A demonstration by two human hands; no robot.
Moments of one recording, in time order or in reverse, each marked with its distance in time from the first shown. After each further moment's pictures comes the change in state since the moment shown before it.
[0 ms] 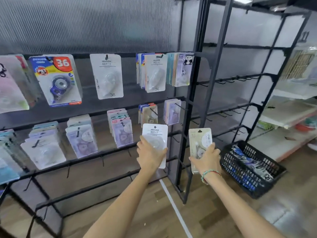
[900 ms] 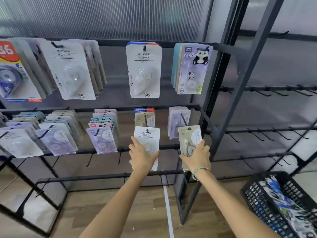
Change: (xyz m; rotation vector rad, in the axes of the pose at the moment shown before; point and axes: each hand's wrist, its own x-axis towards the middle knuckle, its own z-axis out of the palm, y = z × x) left_hand 0.127 0.050 0.130 0.081 0.200 -0.294; right_hand 0.241 -0.020 0.051 0.000 -0.269 -0.302
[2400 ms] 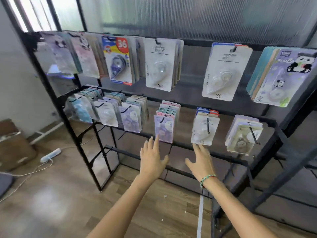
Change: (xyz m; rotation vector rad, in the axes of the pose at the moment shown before) left_hand -0.032 -0.102 -0.101 0.292 0.182 0.137; right_hand -0.062 -0.093 0.067 -0.069 -0.328 -0.640
